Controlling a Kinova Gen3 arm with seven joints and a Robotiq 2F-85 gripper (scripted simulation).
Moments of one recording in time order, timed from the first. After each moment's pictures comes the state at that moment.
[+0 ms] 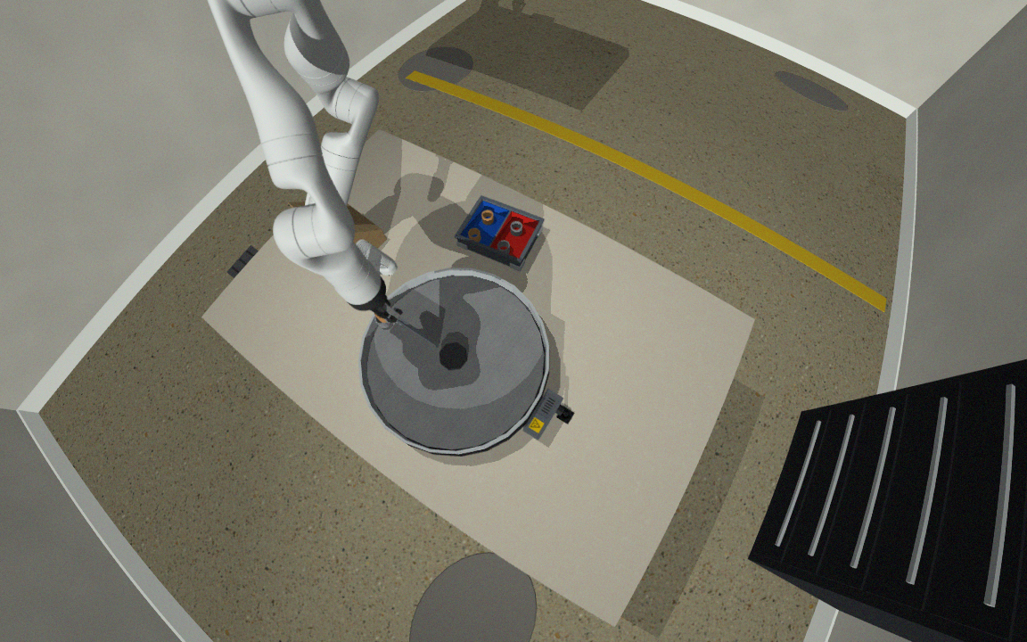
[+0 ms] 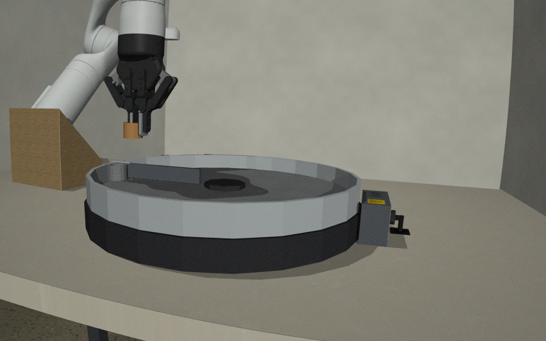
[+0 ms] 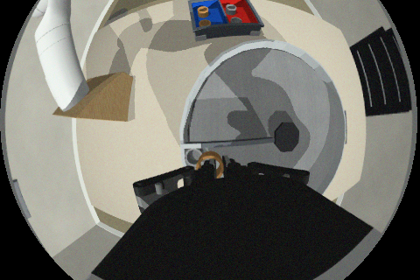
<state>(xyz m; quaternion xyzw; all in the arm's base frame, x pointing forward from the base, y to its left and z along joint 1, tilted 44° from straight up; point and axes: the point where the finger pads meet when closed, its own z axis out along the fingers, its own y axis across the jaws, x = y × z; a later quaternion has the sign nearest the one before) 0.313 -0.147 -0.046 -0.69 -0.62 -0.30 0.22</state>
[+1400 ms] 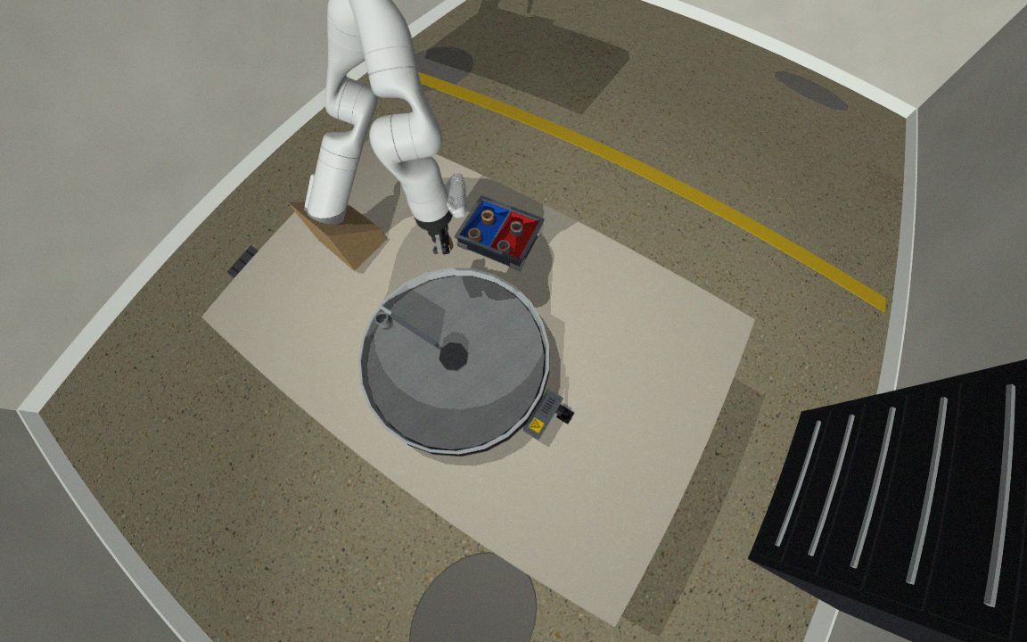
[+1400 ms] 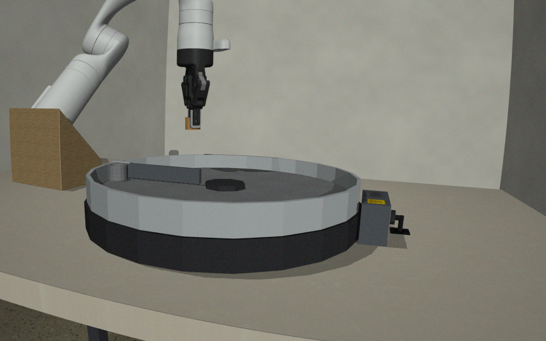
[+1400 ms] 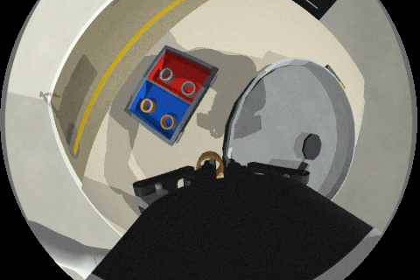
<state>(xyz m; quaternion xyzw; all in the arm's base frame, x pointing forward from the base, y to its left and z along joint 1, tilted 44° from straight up) 0.331 -0.007 0.095 -0.88 -0.27 -0.19 0.33</state>
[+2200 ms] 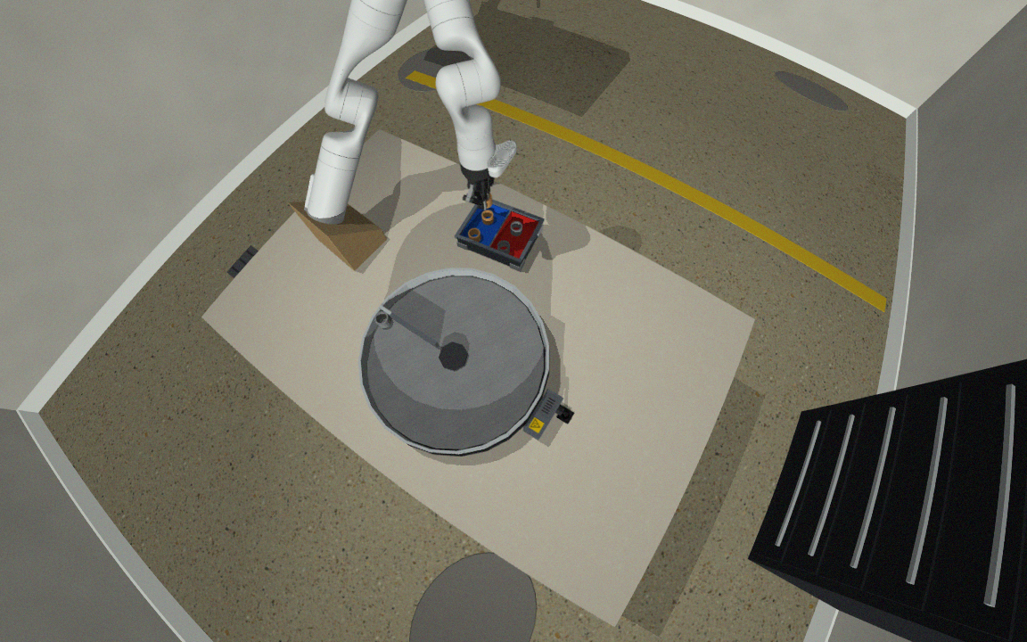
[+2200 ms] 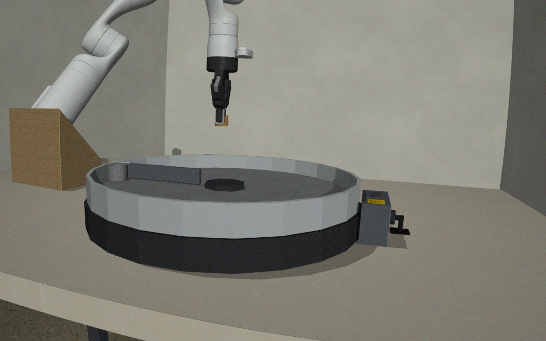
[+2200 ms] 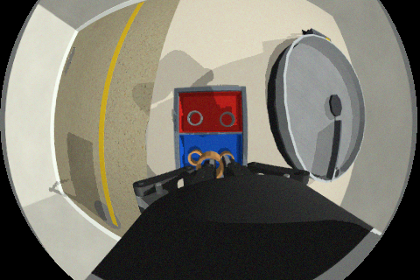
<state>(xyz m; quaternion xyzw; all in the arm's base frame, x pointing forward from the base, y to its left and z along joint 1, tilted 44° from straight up) 0.341 0.097 0.197 -0.93 -0.02 -0.09 0.37</state>
